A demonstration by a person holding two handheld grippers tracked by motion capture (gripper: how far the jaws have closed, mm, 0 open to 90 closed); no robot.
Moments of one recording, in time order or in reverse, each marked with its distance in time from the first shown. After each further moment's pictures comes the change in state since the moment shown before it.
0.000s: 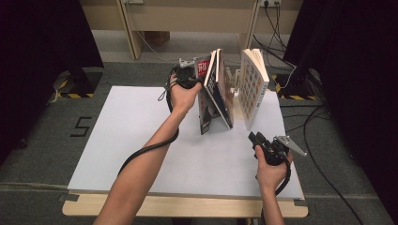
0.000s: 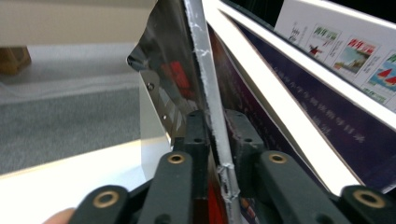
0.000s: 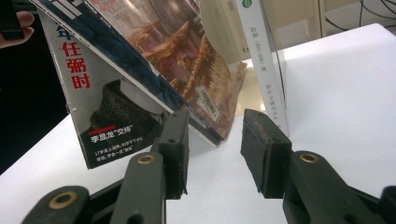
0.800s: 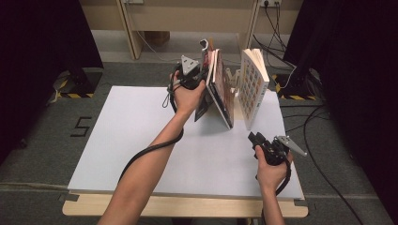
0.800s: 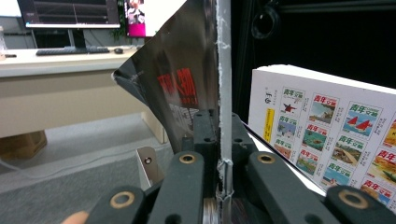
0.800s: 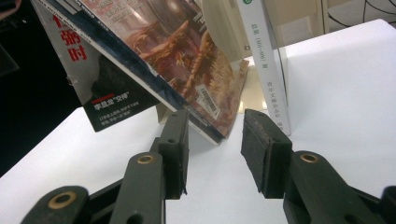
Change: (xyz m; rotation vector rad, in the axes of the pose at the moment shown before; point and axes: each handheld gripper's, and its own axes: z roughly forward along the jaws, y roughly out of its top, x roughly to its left) left arm -0.016 -0.005 -0.004 -0.326 0.005 0.188; right arm -0.002 0.000 0.000 0.007 0.009 0.007
